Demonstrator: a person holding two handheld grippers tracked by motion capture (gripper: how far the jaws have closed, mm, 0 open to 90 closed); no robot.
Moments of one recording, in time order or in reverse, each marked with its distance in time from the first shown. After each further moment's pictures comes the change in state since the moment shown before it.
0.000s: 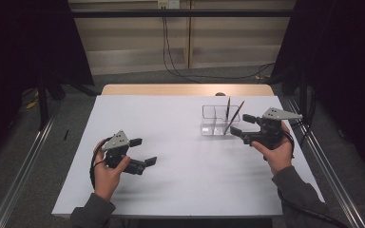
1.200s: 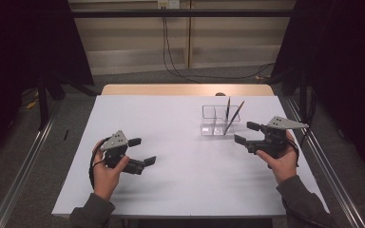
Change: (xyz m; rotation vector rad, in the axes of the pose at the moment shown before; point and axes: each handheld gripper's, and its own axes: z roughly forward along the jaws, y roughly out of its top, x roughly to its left) left arm 0.000 0.000 -0.002 -0.012 0.011 -0.011; right arm 0.004 -0.020 -0.017 0.002 0.002 -0.002
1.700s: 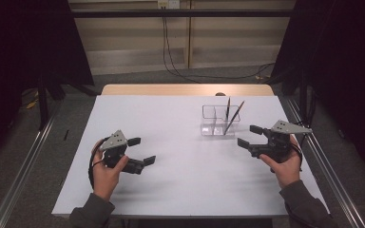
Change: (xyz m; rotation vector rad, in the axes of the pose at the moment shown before) left arm 0.001 0.000 -0.001 -0.013 -0.007 0.002; right arm 0.001 -0.010 -0.010 -0.005 -0.004 0.011
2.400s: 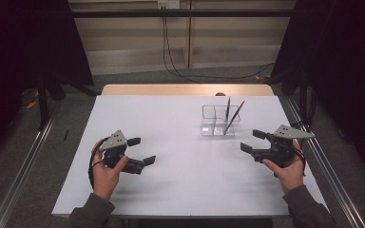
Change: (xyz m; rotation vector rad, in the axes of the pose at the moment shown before) left arm 0.000 0.000 0.000 0.002 0.008 -0.001; right arm -0.001 -0.012 -0.009 0.018 -0.012 0.001
